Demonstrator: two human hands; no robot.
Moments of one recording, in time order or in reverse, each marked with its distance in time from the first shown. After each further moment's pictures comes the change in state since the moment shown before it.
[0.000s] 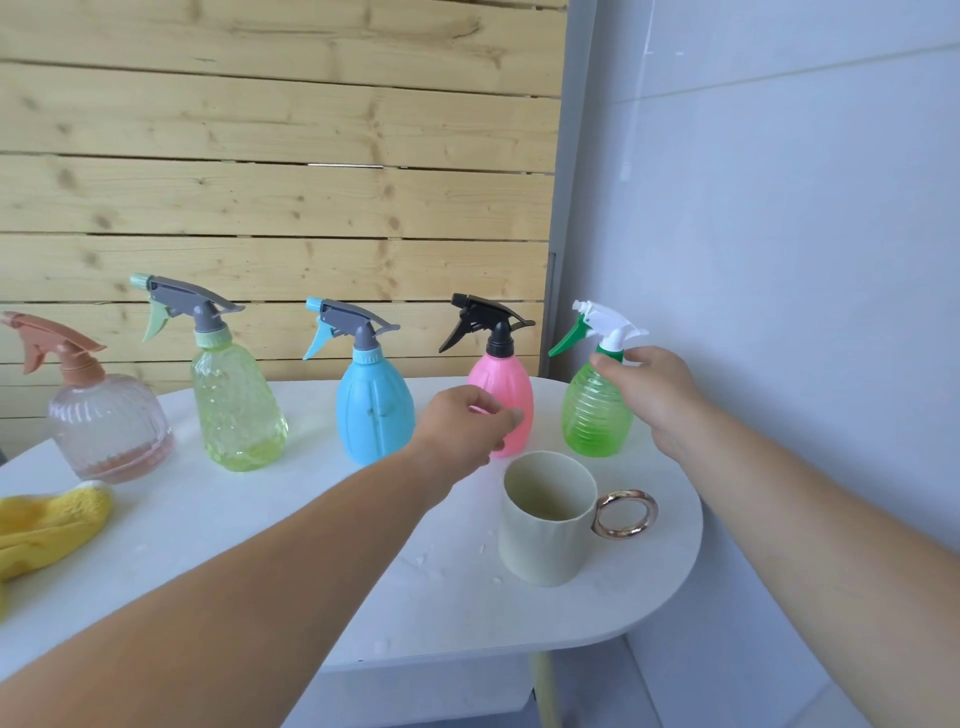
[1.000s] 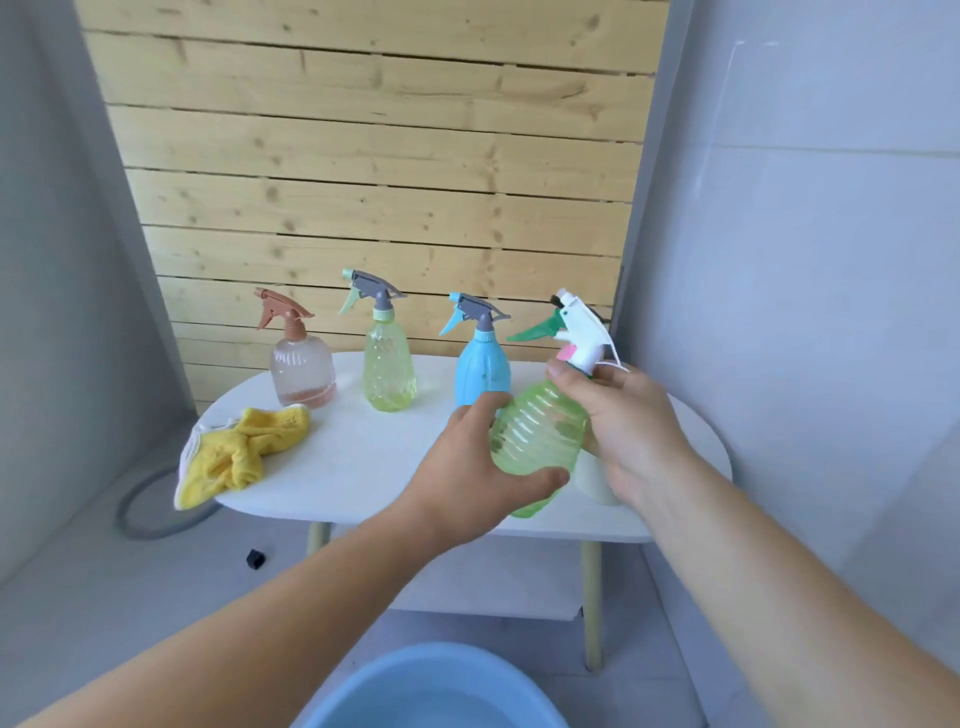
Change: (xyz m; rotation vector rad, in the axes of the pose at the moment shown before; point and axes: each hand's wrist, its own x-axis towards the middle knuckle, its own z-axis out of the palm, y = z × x) left_hand -0.206 -0.004 -0.084 0.300 0.117 0.282; right_hand -0.246 -0.083 0.032 0.452 -0.328 -0.062
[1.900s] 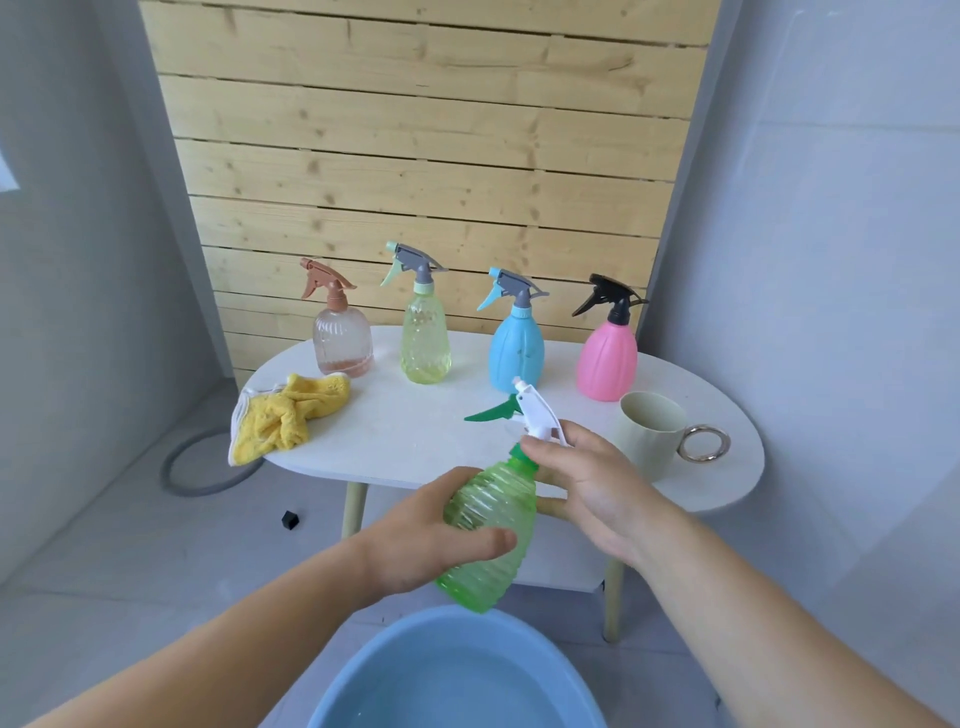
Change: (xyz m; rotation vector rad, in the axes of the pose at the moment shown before) left_hand -0.074 -0.062 -0.039 -0.296 -0.326 -0.303; right_hand -0.039 0.067 0.023 0.063 -0.434 0.240
